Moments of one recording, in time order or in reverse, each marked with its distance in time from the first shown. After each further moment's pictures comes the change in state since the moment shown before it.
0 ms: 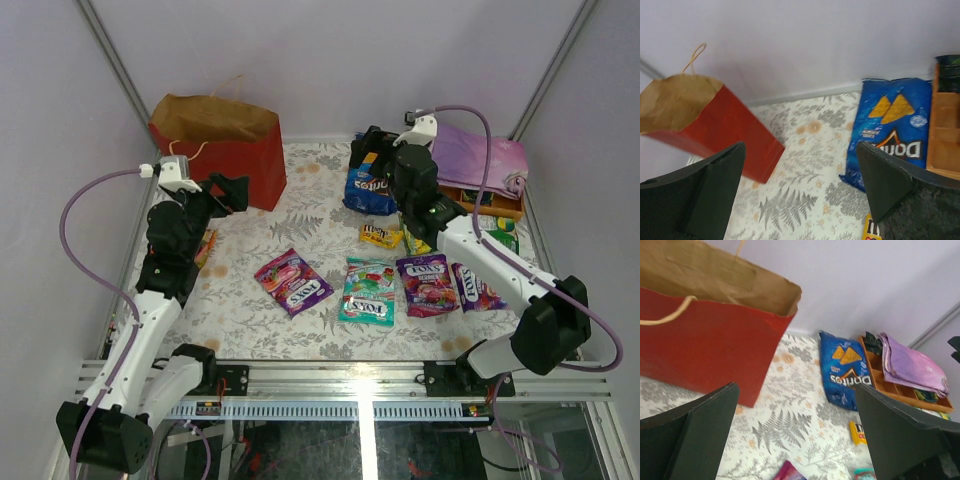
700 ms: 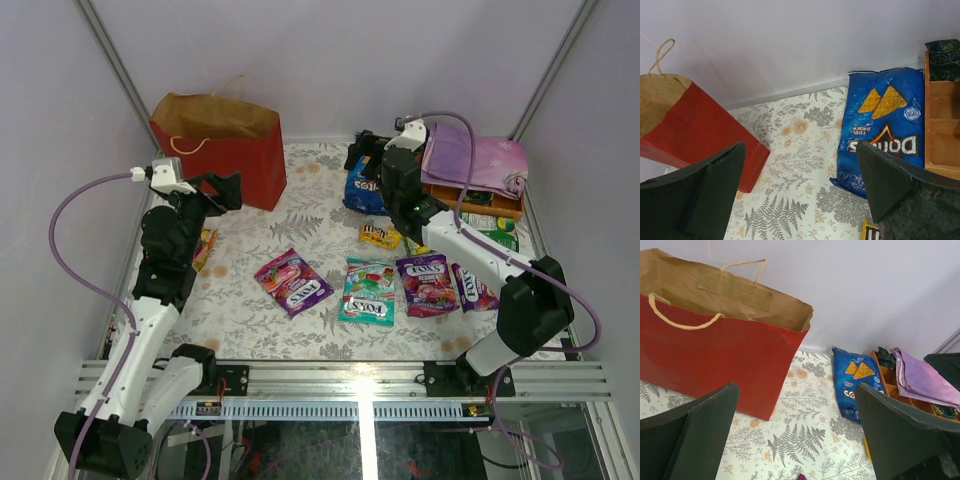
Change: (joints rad) left arm 0.000 -0.055 -0.023 0.054 -0.074 0.084; right arm 0.000 0.121 -0.014 0.105 0.110 0.019
